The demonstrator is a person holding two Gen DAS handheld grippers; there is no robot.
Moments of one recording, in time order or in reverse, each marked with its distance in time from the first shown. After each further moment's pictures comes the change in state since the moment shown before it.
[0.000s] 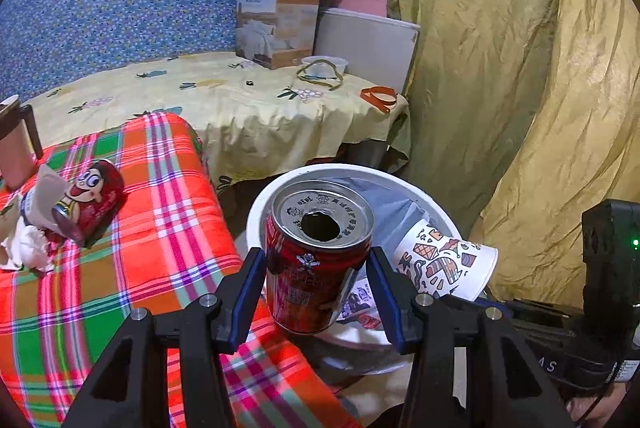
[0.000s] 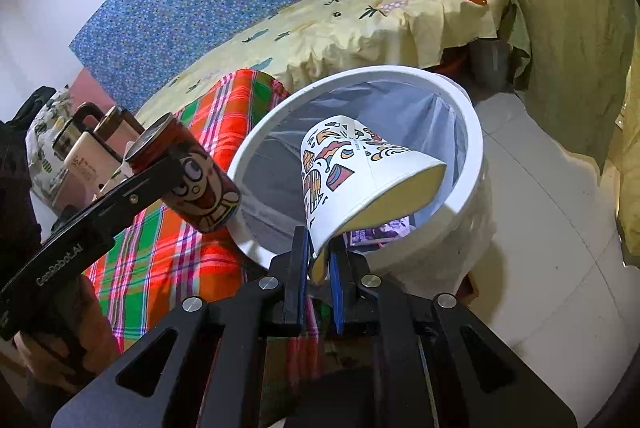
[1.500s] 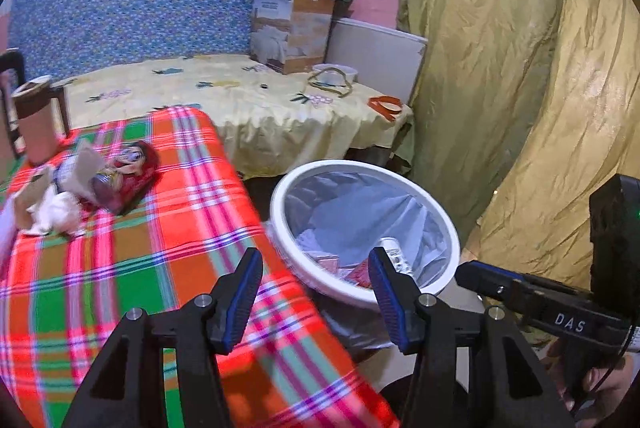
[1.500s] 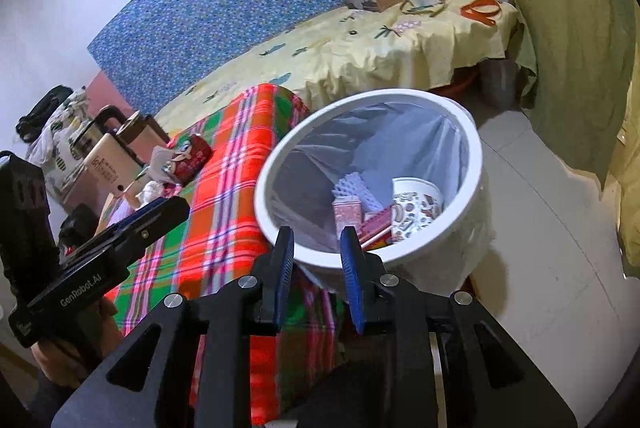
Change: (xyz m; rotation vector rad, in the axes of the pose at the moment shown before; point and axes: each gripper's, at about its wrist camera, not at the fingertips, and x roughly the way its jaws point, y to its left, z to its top) left arm -0.054 0.019 -0.027 -0.056 -0.037 0.021; right arm -0.026 0.018 -0.006 -0.046 -0.060 0.040
